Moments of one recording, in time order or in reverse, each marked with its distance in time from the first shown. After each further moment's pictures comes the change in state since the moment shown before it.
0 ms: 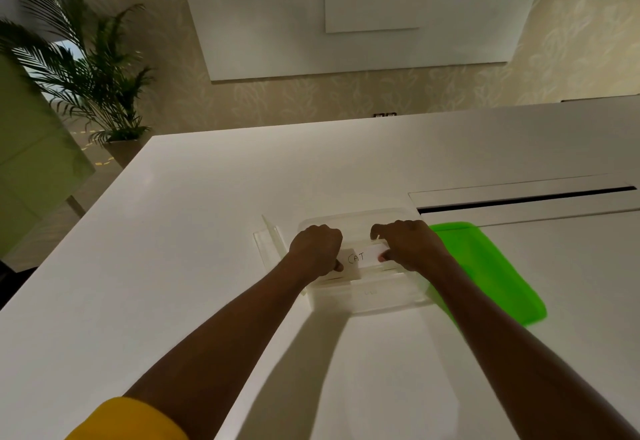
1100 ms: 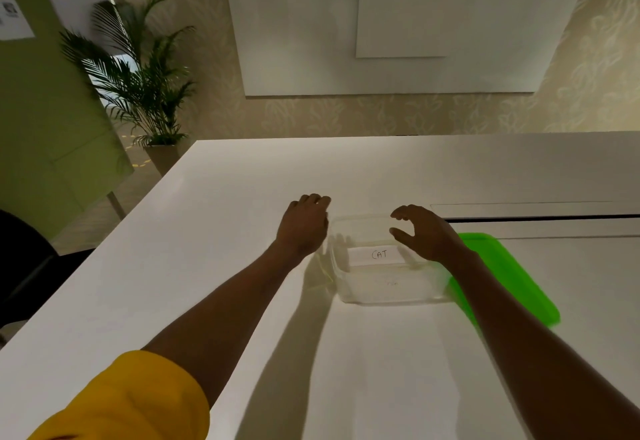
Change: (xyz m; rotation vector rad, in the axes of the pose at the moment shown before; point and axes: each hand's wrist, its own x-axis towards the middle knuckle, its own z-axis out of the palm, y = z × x) left_hand -0.046 -0.074 -0.011 -0.085 0.547 -0.040; right_hand -0.017 -0.014 -0.022 0.408 0.302 -0.043
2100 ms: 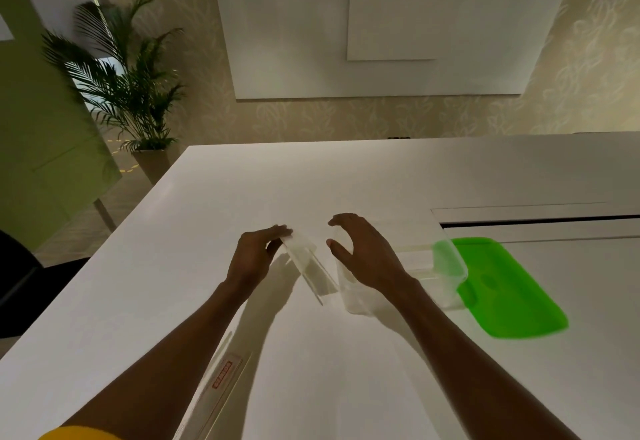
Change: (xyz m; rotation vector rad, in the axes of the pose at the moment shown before) left_hand -0.063 -0.091 0.009 -0.585 0.233 -0.138; right_hand 0.000 -0.132 0.042 0.237 0.090 -0.118
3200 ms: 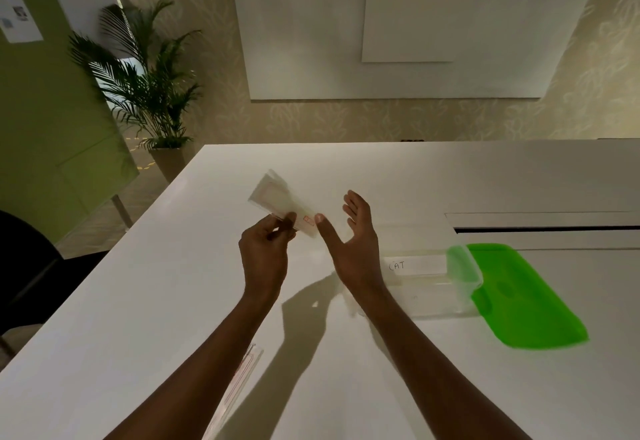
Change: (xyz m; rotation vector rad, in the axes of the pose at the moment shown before) left_hand -0.016 0.081 -0.017 -0.677 0.365 -0.299; right_hand 0.005 -0.082 0.014 0.636 0.289 0.347
